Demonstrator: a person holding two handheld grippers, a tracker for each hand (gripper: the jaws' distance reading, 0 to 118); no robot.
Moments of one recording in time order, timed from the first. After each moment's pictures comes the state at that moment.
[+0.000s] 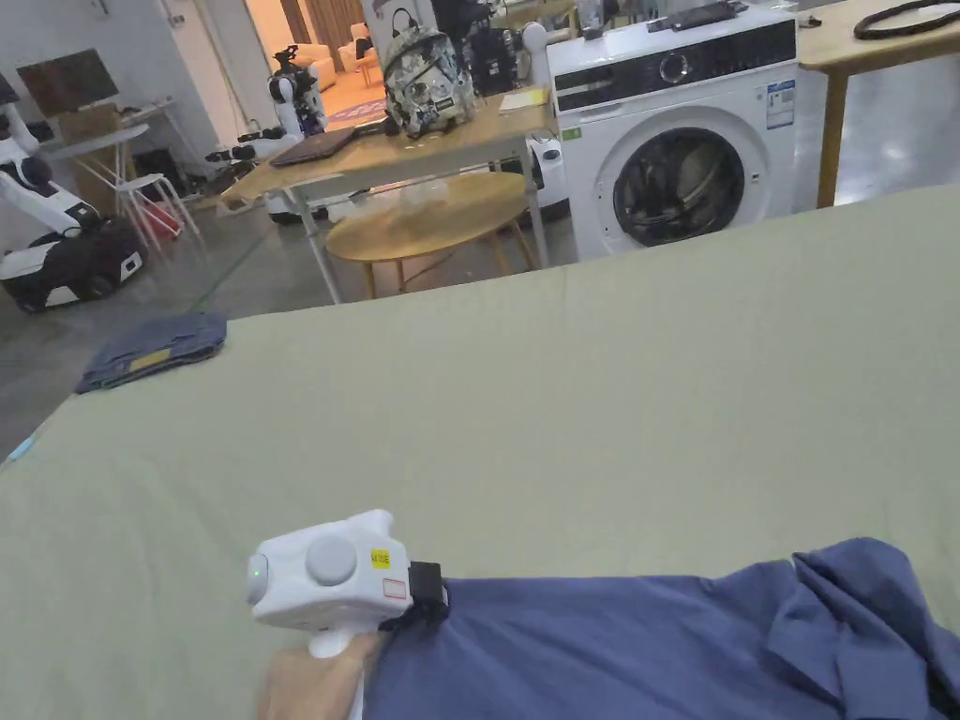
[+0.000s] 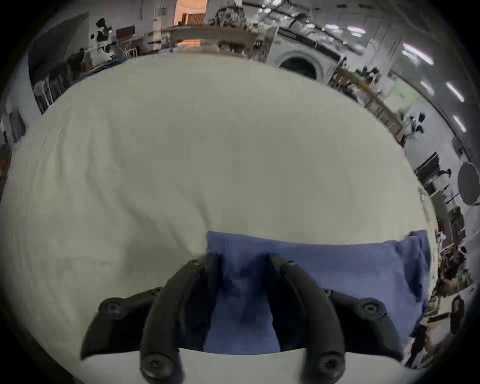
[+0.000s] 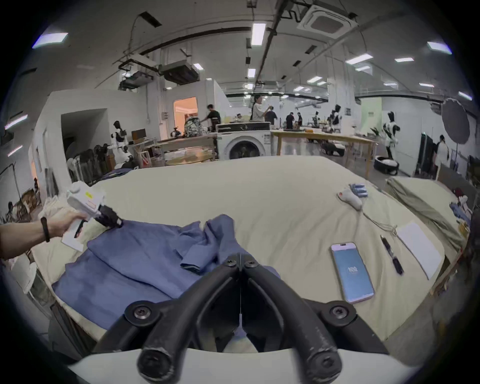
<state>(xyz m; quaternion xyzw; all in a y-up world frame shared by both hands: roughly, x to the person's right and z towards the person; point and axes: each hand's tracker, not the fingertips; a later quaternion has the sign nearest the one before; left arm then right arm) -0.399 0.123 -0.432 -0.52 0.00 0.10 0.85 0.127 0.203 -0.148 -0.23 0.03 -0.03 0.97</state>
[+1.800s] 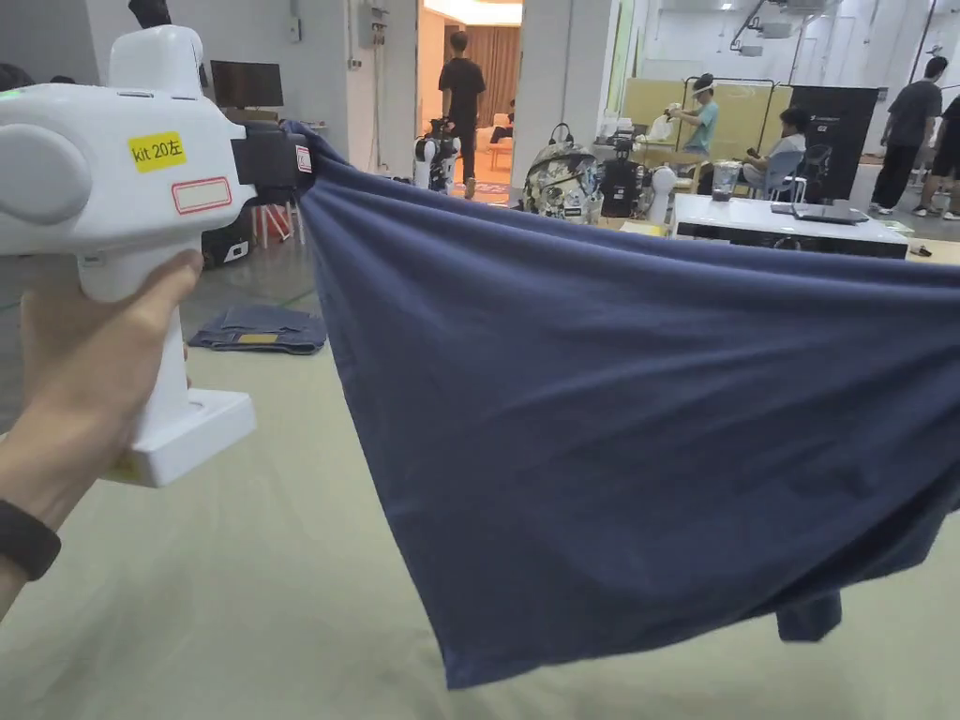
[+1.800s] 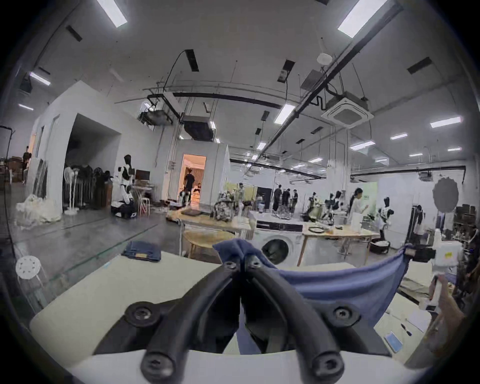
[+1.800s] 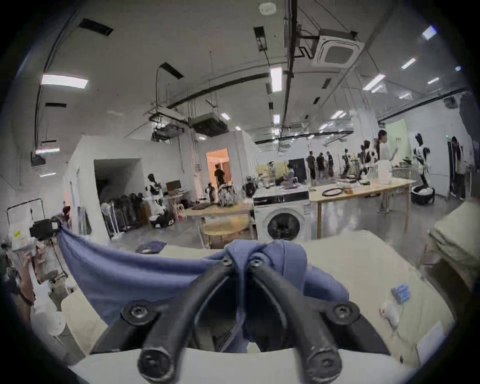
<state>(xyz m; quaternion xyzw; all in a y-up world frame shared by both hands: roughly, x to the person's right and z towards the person) -0.463 0.508 -0.228 -0.01 0.00 0.08 1.00 0.095 0.486 -0.353 -0.08 0.16 -0.08 0.98</state>
